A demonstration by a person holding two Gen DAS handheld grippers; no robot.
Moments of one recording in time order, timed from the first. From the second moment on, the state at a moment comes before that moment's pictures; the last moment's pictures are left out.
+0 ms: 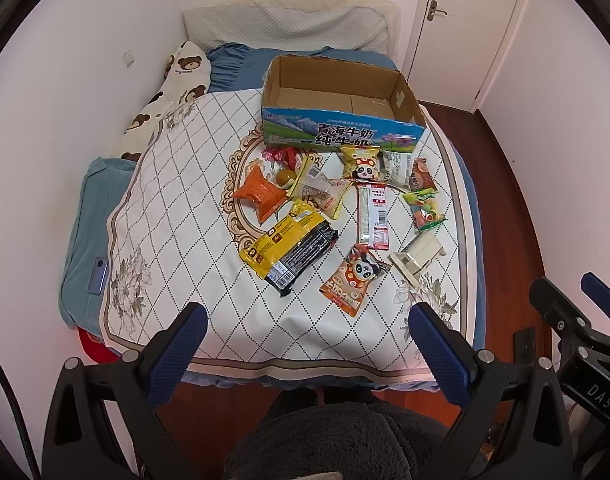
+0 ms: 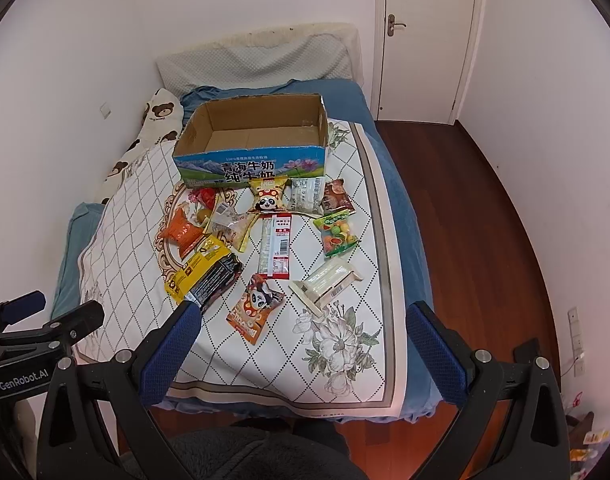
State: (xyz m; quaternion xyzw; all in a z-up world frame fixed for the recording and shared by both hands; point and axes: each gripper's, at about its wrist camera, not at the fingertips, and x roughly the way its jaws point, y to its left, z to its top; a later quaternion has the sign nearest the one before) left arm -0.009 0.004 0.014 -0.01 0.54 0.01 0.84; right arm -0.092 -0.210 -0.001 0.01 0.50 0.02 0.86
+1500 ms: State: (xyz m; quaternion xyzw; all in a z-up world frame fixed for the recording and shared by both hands) left arm -0.006 0.008 0.015 0.01 0.54 0.03 0.84; right arm -0.088 -0.204 0.000 -0.01 0.49 0.01 0.87
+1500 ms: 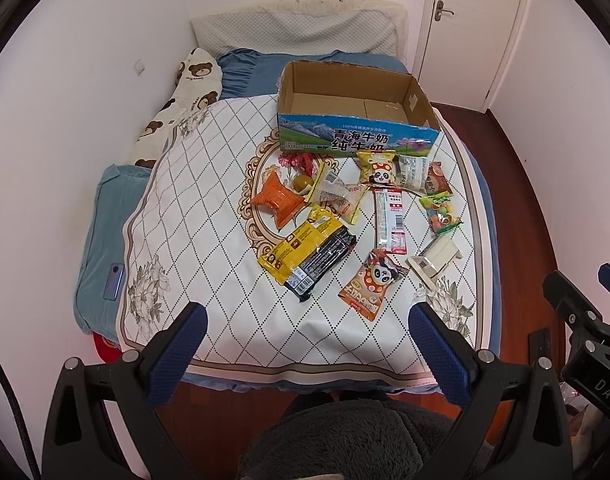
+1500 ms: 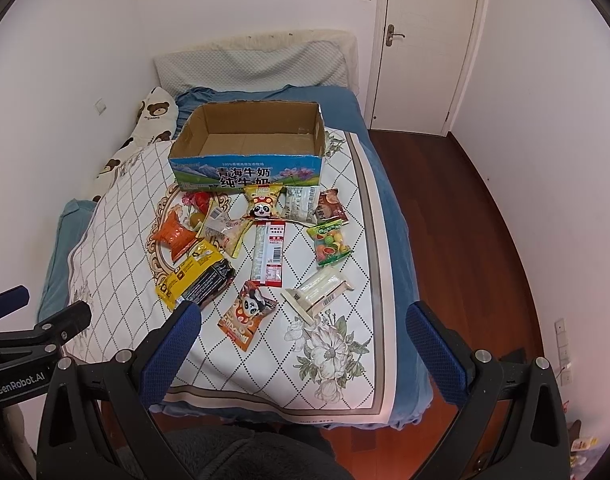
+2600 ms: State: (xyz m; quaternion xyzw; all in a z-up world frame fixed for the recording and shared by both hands) left arm 0.032 0.020 -0.008 0.05 0.52 0.02 0.85; right arm -0.072 -0.198 -0.019 0.02 0.51 0.00 0.86
